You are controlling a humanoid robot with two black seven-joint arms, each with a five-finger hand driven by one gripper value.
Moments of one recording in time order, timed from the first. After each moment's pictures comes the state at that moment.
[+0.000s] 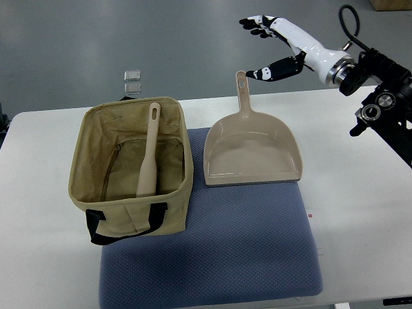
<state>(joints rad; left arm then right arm) 0.00 0.00 -0.11 -0.12 -0.06 -0.04 0.10 0.68 -0.35 1.09 1.25 -1.38 0.11 -0.01</state>
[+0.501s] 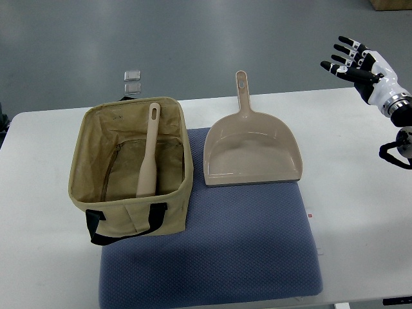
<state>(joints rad) 0.00 0.00 -0.11 -0.12 -0.06 -0.04 0.10 0.53 -0.36 1.27 0.99 -0.71 0.04 0.04</state>
